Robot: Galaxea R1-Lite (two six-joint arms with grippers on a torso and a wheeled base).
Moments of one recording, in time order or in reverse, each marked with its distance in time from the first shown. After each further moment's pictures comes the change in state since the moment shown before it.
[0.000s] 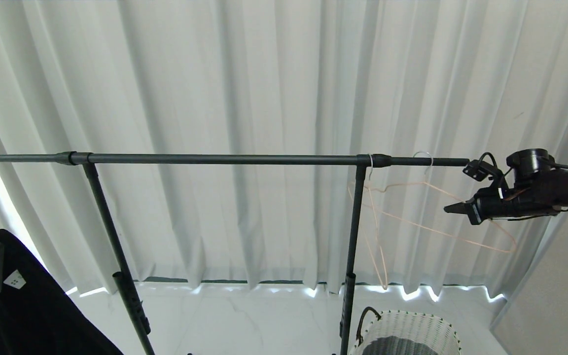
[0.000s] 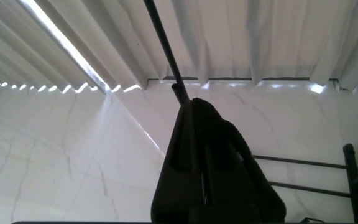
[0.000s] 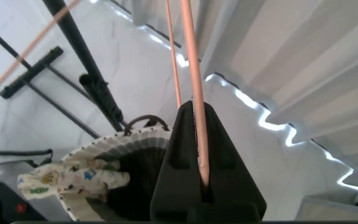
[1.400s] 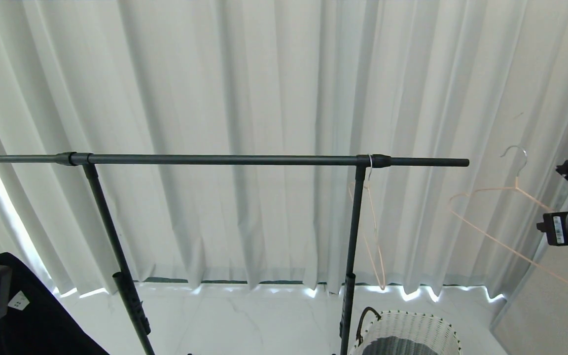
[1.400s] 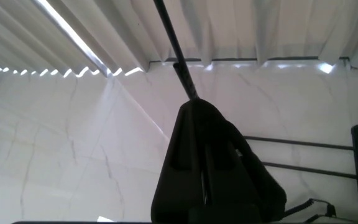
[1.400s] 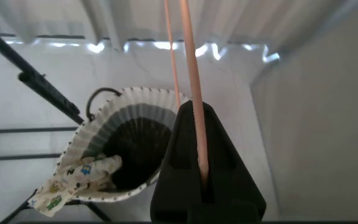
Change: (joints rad) left arm 0.026 -0.009 0.082 -0.001 -0.004 -0.002; right arm -0.022 -0.669 0.654 -0.118 -0.573 0.384
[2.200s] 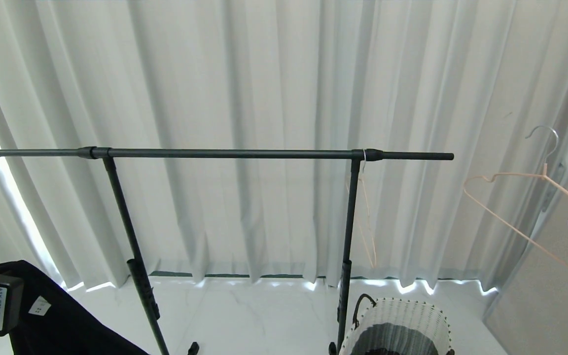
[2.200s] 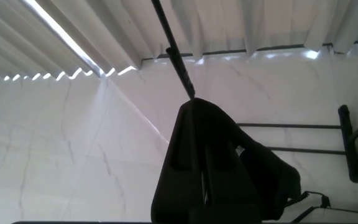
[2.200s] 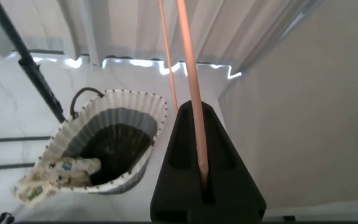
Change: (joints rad) left arm -0.053 -0.008 0.029 -0.006 -0.014 -0.001; right arm 0.136 -0.283 0.117 0.008 -0.195 -0.021
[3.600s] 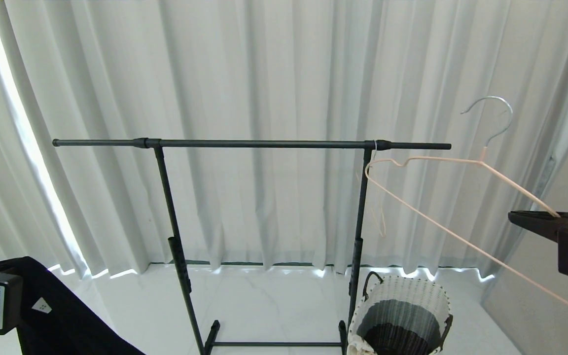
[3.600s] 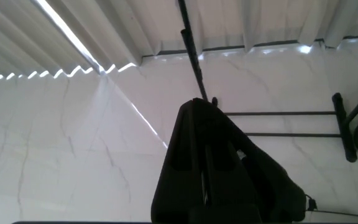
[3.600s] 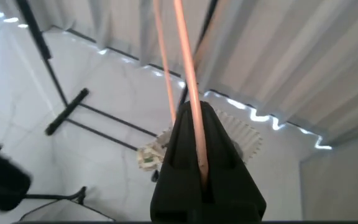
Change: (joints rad) left arm 0.001 -0.014 0.005 -0.023 -0.053 -0.011; right arm 0.412 -0.130 0.006 0.002 0.137 0.067
